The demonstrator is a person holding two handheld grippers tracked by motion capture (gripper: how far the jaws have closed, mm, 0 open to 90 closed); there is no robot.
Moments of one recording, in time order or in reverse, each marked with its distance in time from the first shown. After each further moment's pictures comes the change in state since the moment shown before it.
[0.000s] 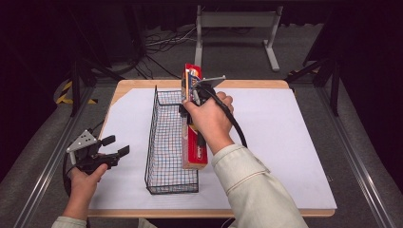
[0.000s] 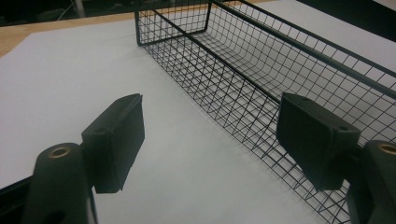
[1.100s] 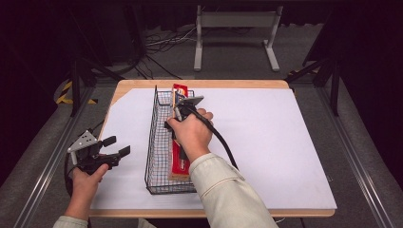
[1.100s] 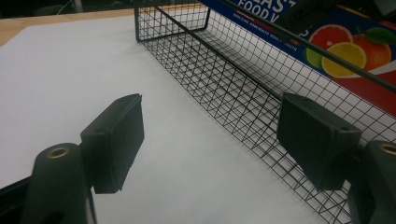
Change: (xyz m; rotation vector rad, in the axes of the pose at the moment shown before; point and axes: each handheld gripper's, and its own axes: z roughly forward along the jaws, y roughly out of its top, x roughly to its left) left arm 0.002 -0.004 0.003 0.003 -0.006 -0.023; right arm 0.022 -0.036 0.069 0.056 -0.045 0.012
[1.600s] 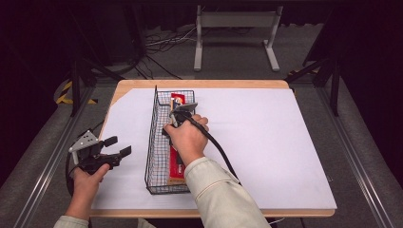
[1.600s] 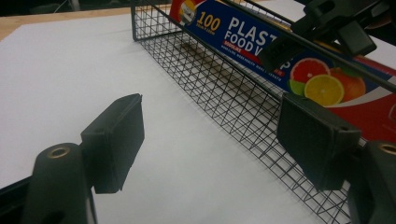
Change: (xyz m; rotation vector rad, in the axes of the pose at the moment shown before) left arm 0.000 0.000 0.002 0.001 -0.009 -0.003; right arm 0.004 -0.012 0.026 0.044 -0.040 -0.012
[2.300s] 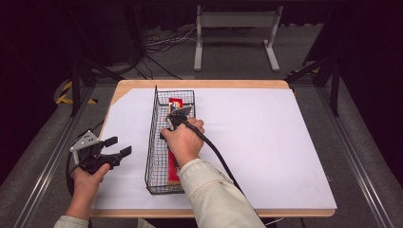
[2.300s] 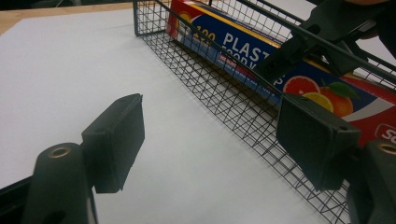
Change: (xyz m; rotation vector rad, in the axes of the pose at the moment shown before) left arm 0.001 -0.001 0.002 0.013 0.008 -0.006; right arm 0.007 -0.006 0.018 0.030 -0.049 -0.029
